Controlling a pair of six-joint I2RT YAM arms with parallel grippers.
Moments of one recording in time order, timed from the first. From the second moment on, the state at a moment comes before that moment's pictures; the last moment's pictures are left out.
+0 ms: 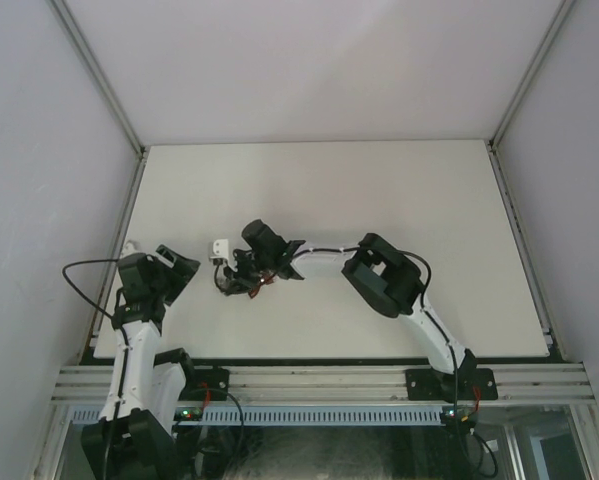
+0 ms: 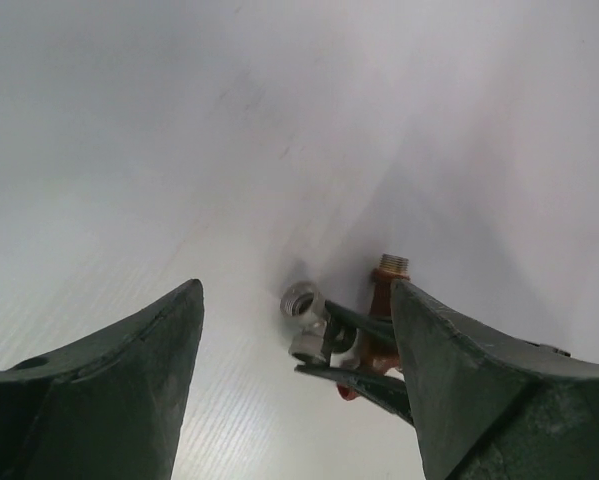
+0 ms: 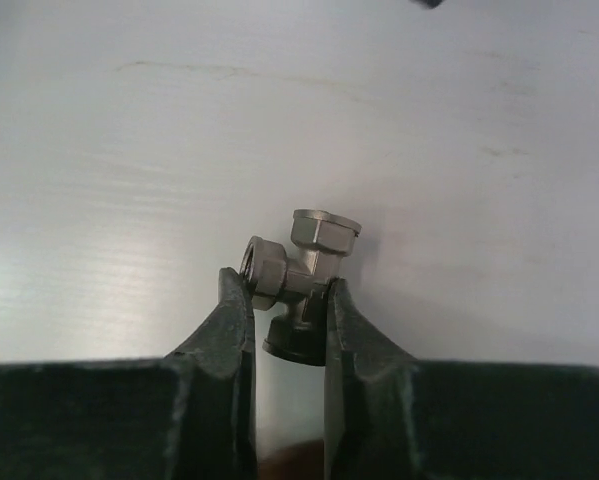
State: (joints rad) left arm 0.27 0.73 0.40 -0.34 0.17 -0.72; right arm 0.98 2.33 1.62 0.07 -0.61 -0.39
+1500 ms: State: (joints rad) left arm 0.02 0.58 0.40 -0.07 0.85 -0.86; right arm 1.07 1.50 0.92 0.27 -0.31 -0.65
